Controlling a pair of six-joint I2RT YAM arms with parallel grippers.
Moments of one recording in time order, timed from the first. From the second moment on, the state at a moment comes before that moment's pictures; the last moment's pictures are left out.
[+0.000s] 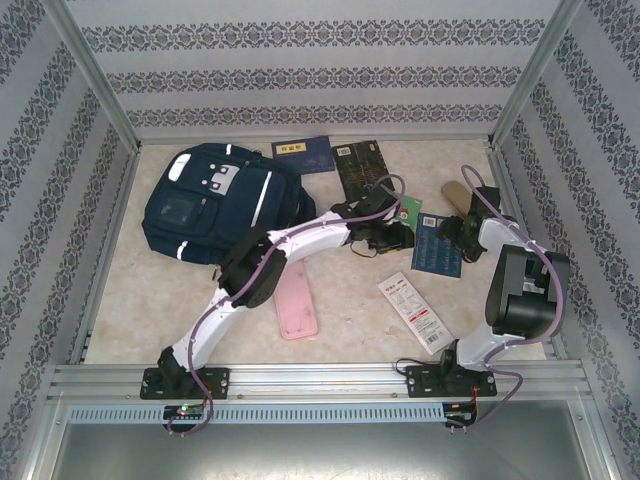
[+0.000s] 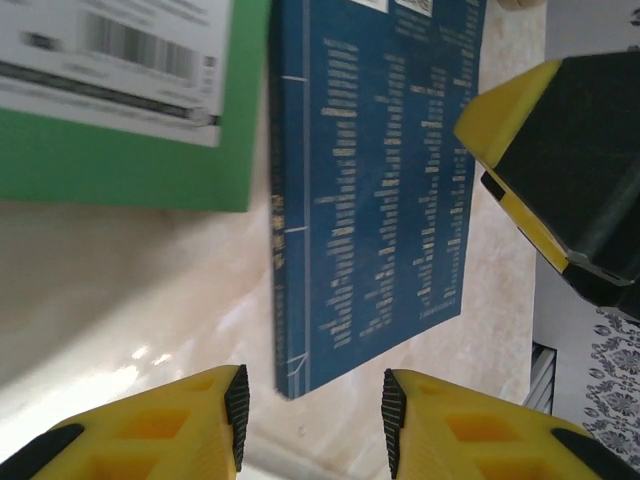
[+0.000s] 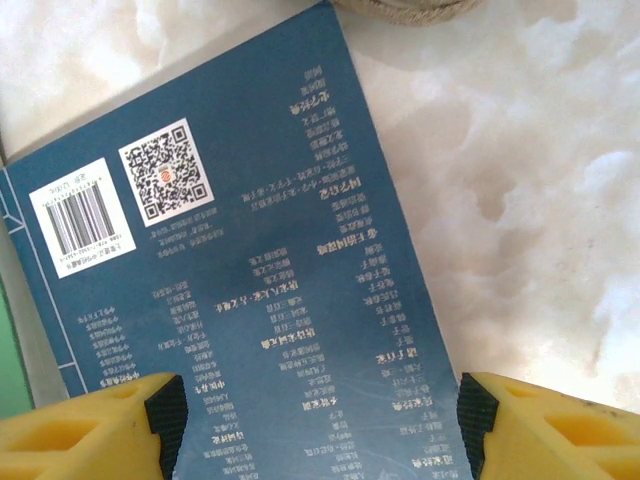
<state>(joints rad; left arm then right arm) -0.84 2.45 2.06 -0.43 0.42 -0.91 -0.23 1.62 0.92 -0.46 -0.09 0.43</state>
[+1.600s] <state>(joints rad) -0.80 2.62 2.16 -0.19 0.64 -1.15 -0.15 1.74 1.03 -0.52 -0.17 0.40</state>
